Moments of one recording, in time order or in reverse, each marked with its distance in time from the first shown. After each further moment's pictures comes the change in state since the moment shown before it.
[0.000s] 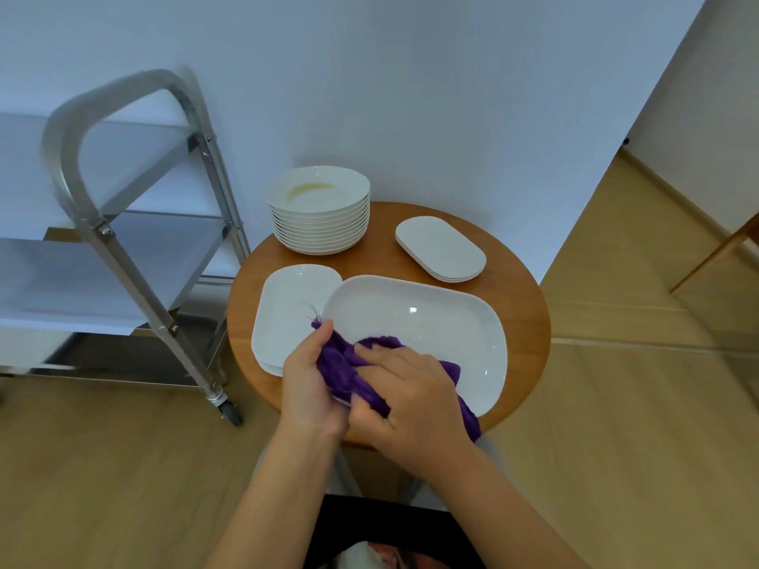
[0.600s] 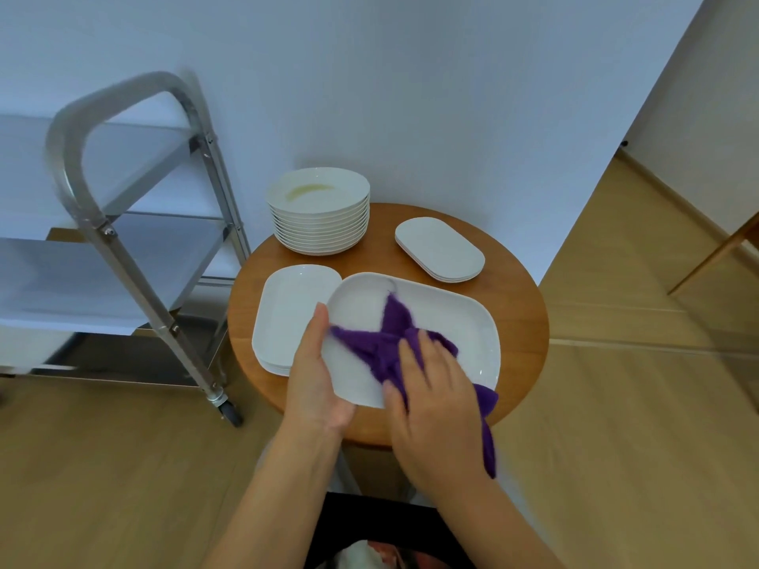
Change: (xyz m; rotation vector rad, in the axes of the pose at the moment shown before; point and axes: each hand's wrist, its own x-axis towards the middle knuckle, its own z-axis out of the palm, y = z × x) left_hand -0.001 0.002 0.007 0.035 -0.083 -0.122; right_hand -0.022 -0.001 -0.003 -0.353 0.080 0.304
